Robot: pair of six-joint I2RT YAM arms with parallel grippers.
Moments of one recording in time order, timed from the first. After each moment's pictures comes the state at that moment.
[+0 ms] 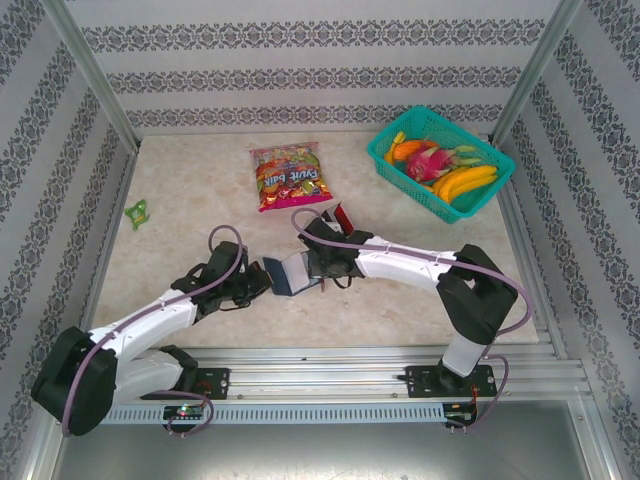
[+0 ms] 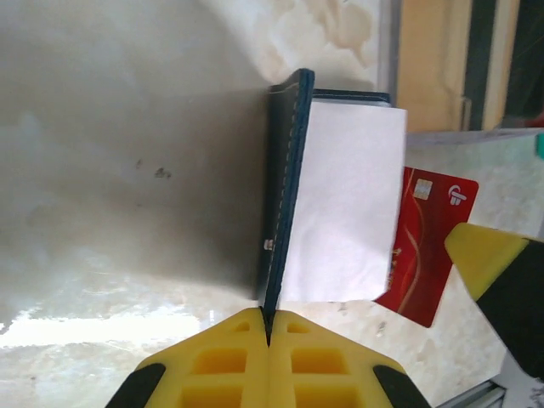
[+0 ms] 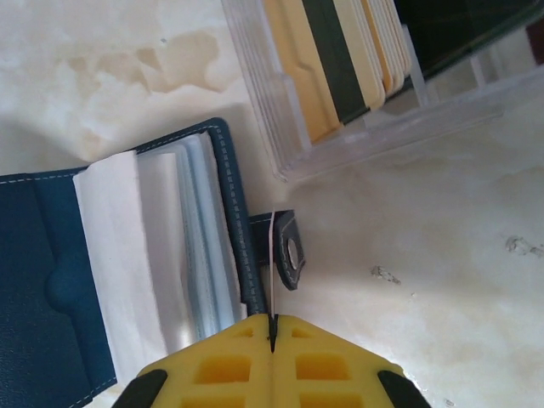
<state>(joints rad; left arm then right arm) -0.50 1.12 0.48 -0.22 0.22 -1.05 0.86 1.72 1.12 -0.53 0.13 0.78</state>
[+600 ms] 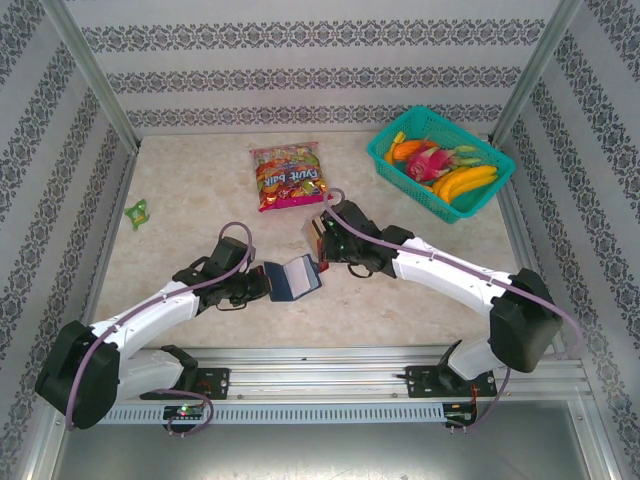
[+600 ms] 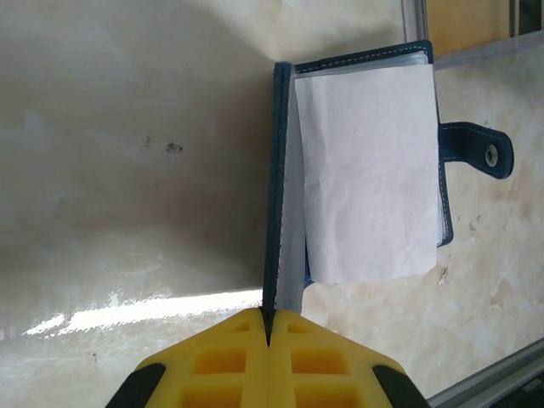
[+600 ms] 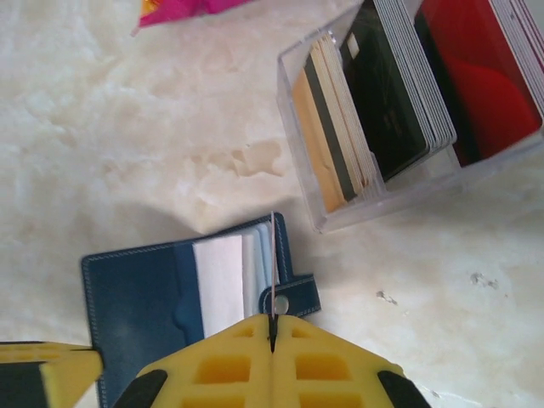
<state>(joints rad) -0.49 1.15 0.55 -0.38 0.27 -0.81 0.79 1.47 1.07 -0.46 0.04 0.74</state>
